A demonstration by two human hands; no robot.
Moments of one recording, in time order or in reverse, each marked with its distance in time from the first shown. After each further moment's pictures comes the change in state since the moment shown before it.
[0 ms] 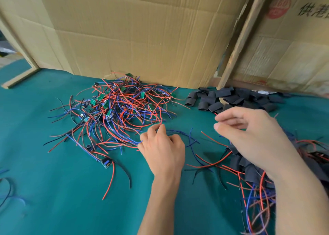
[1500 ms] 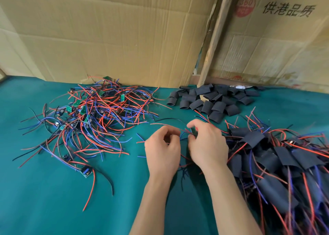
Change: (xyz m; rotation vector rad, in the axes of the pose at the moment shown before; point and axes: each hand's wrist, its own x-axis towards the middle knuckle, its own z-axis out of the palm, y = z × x) left_hand -0.015 0.019 0.006 -0.605 -0.215 0.153; right_hand 0.010 0.034 0.073 -0.346 0.136 0.184
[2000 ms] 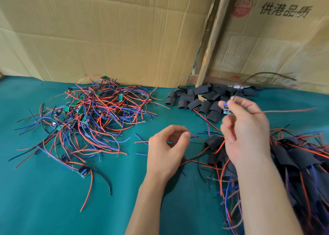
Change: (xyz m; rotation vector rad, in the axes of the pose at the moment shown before) left_hand -0.003 0.003 -0.005 -0.140 -0.220 0.064; right_hand 0.016 0.012 -0.061 1.489 0.210 0.197
